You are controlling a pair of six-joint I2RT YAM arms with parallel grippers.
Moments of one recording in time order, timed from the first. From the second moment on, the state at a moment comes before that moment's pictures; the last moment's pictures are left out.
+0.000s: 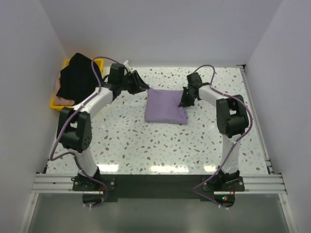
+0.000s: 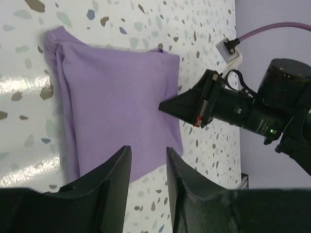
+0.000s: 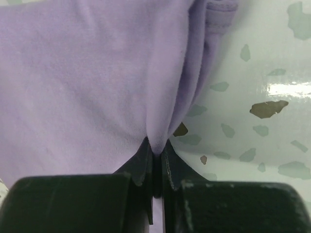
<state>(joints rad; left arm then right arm) -0.29 1.82 1.39 -0.14 0.44 -0.71 0.27 2.10 1.50 -0.48 -0.14 0.50</state>
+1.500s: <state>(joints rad) -0.40 1.36 1.14 -0.26 0.49 -0.64 -0.47 1.35 0.86 -1.10 0.48 1.05</state>
